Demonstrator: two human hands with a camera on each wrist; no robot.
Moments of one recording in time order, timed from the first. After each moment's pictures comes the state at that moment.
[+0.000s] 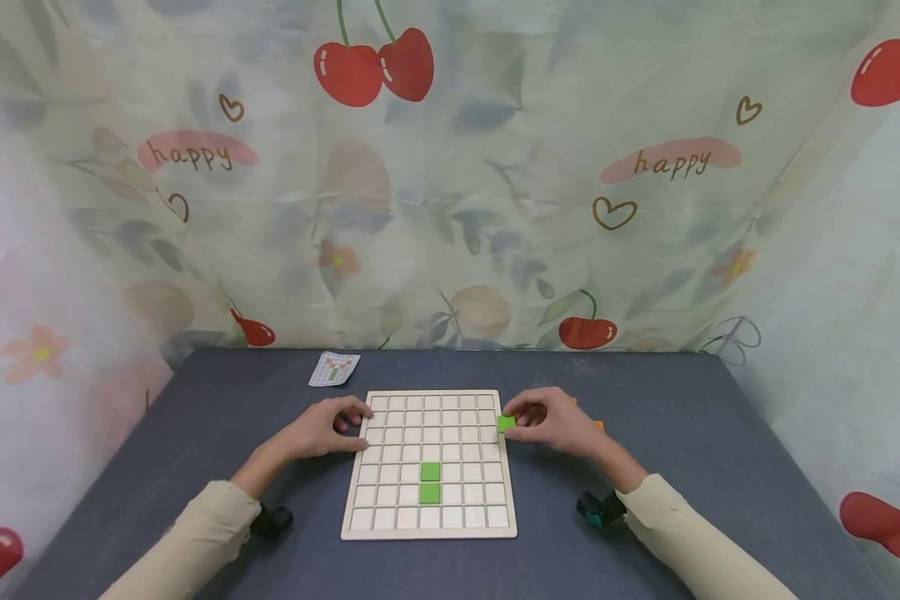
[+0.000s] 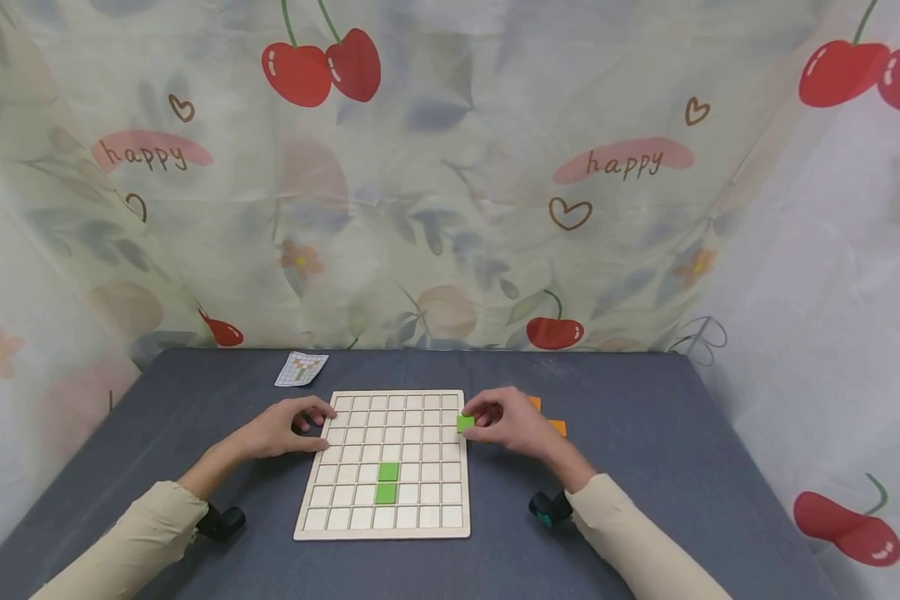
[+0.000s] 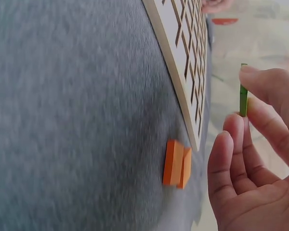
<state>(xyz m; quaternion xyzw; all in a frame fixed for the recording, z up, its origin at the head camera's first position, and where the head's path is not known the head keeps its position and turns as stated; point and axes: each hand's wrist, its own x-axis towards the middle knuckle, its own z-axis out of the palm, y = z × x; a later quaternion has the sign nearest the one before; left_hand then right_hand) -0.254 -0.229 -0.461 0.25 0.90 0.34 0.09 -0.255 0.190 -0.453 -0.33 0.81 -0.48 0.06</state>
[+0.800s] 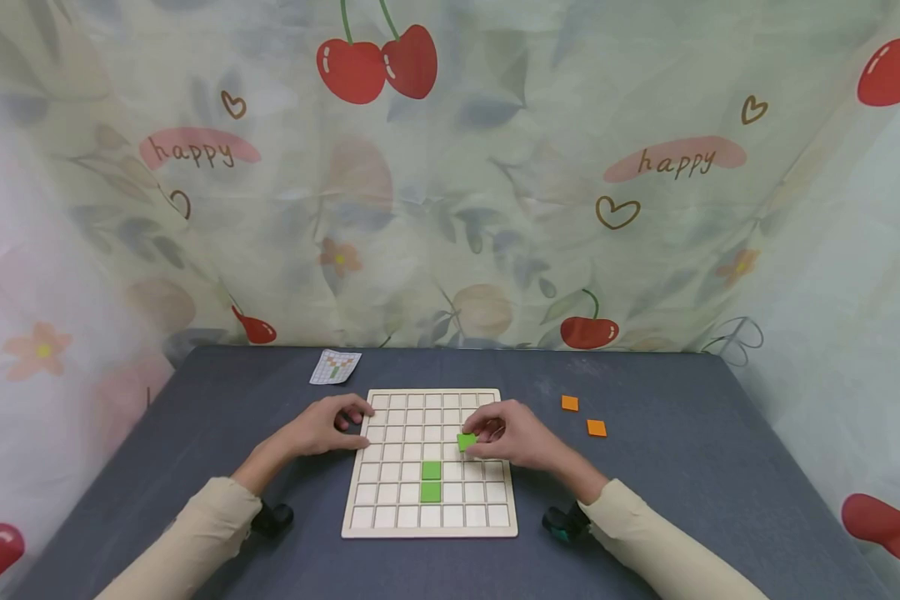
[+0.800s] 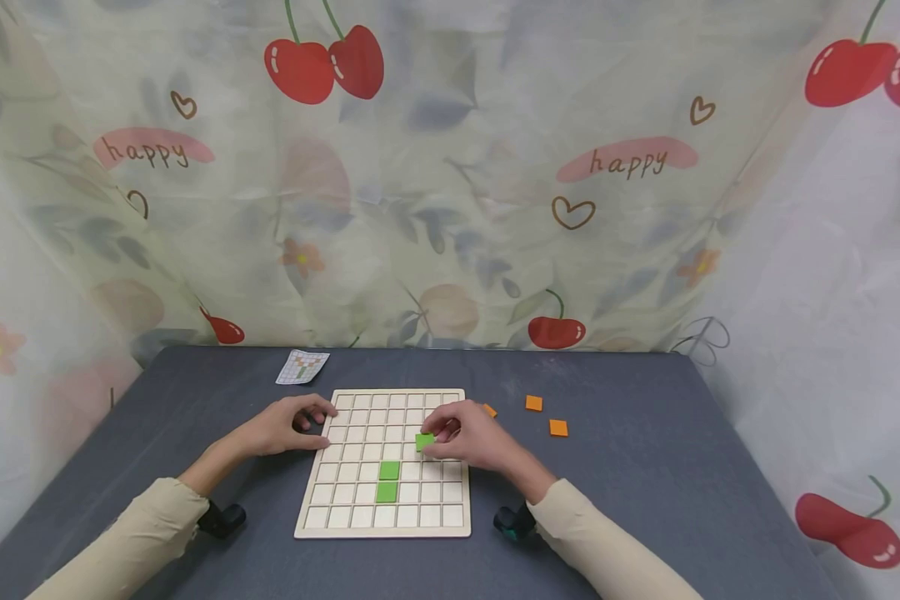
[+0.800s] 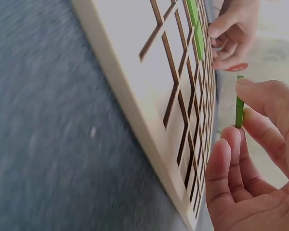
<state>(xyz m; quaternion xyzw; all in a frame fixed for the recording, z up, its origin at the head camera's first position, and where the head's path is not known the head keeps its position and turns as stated) -0.254 -0.228 -0.460 0.24 0.90 0.34 0.09 -0.241 0.133 -0.458 -0.35 0.80 -0.47 0.08</state>
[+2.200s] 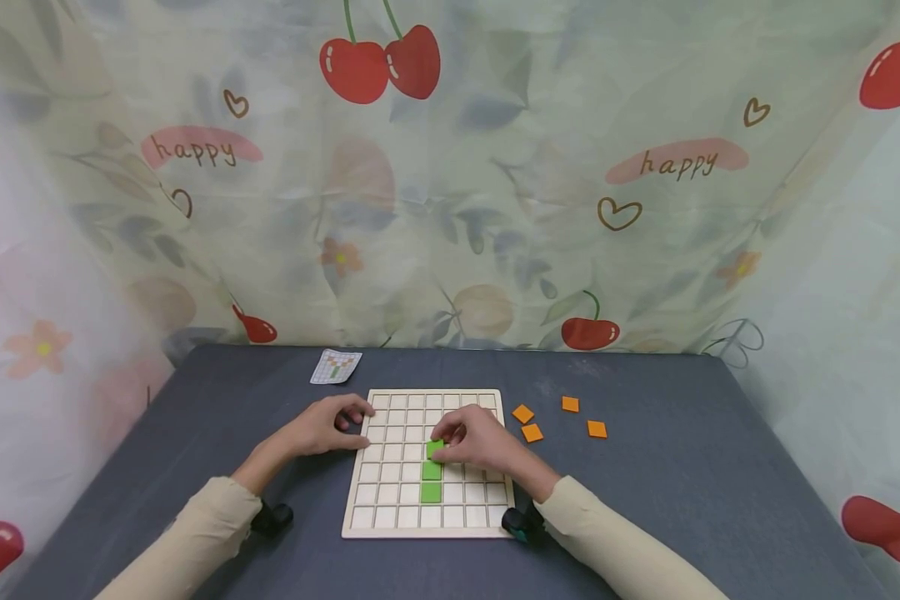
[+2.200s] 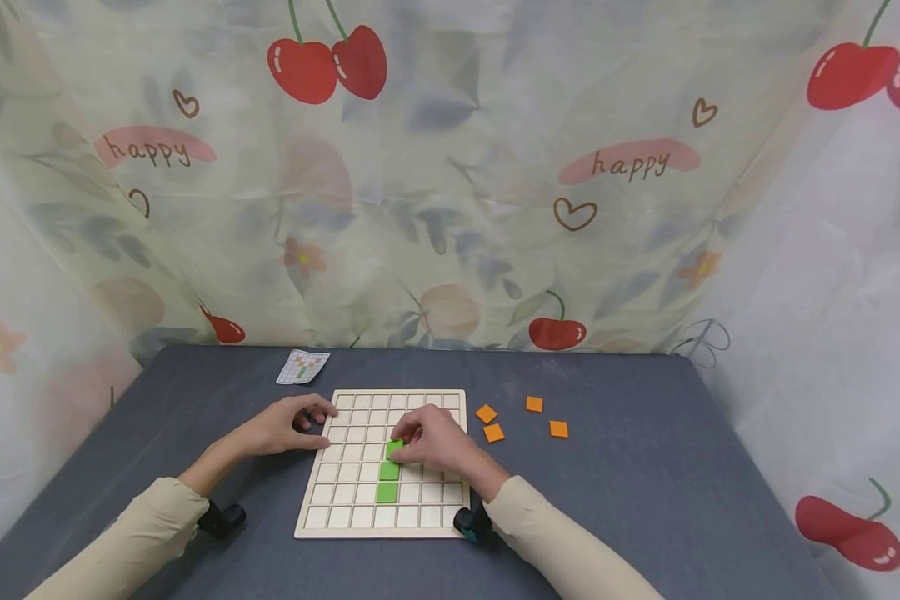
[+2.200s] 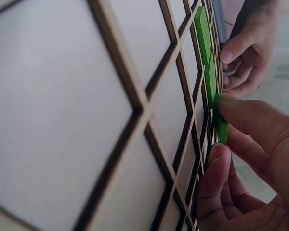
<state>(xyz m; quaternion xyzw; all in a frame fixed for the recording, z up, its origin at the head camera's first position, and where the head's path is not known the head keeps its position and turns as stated) -0.254 -0.229 -0.460 0.25 0.90 0.34 0.09 -0.240 0.081 -0.463 -0.31 0.84 -0.43 0.10</state>
